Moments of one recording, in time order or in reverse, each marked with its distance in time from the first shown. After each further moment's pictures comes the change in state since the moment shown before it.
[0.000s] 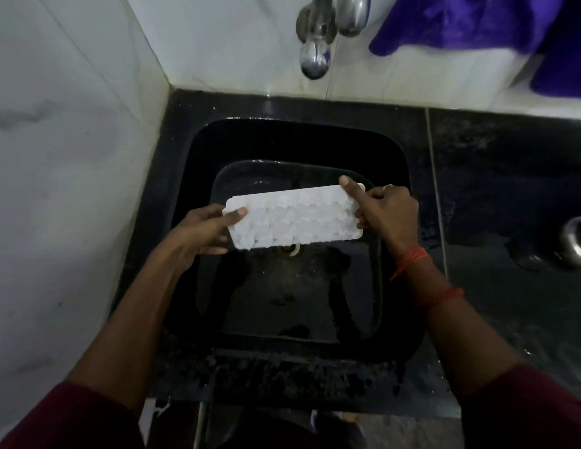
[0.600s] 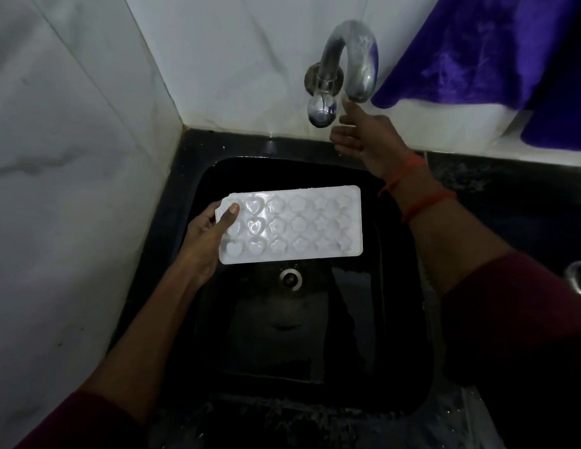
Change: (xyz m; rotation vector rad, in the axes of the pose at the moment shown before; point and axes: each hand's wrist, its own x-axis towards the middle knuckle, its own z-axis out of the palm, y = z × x) left_hand 0.017 0.024 0.002 -0.496 0.003 0.350; right_hand 0.133 -0.126 0.019 0.482 -0.325 0.154
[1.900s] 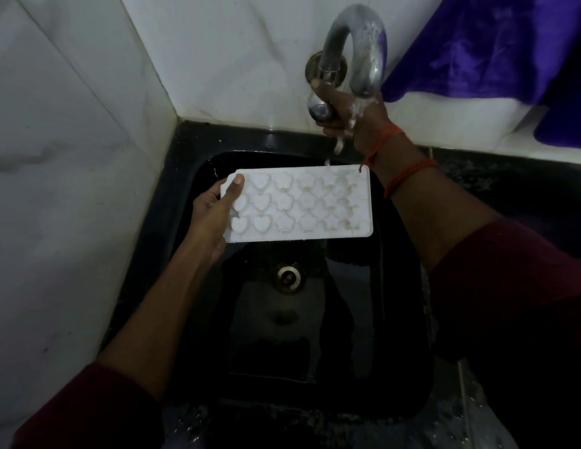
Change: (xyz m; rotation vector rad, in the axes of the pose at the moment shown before) left_hand 0.032 0.017 0.033 -0.070 0.155 -0.062; right_hand 0.080 0.003 0.020 -0.213 0.178 -0.037
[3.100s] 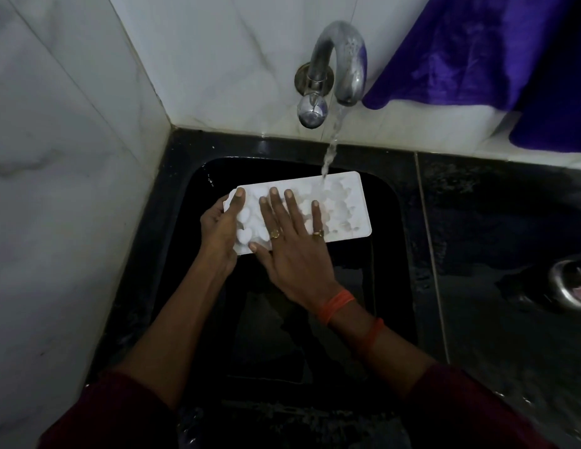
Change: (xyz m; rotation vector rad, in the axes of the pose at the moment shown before) left_hand -0.003 -0.030 0.012 -0.051 0.095 -0.004; right_hand -0.206 0.135 0.039 -1.160 -0.004 -0.857
